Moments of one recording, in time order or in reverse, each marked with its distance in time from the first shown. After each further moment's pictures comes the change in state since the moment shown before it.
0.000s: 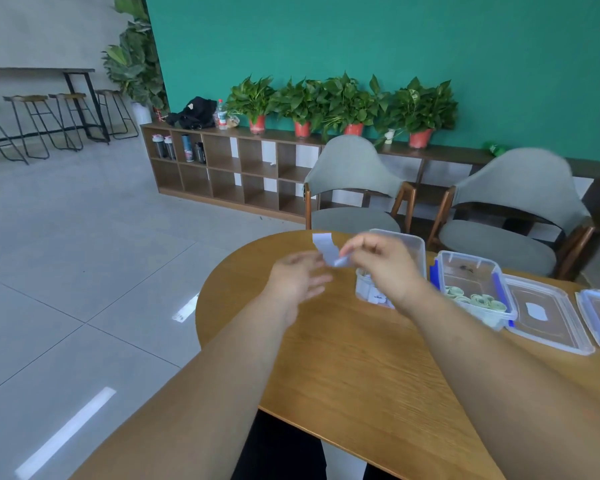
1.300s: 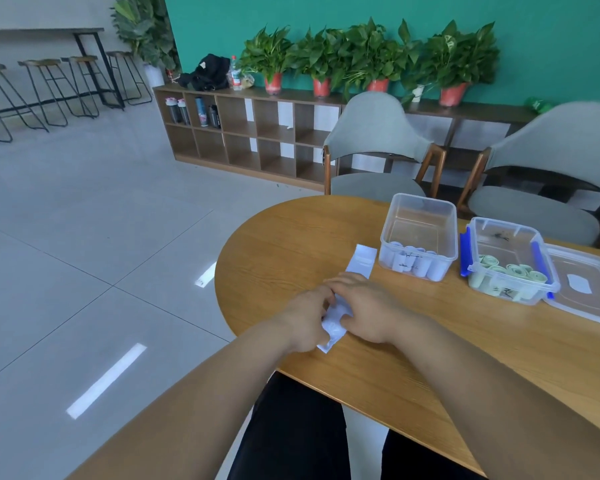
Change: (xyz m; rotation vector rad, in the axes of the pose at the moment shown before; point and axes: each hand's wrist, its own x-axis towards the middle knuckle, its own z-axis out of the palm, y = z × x) left_hand -0.028 -0.082 -0.060 1.158 -0.317 0.073; right_hand -0.038 0.098 0.075 -0.715 -0.593 -0.053
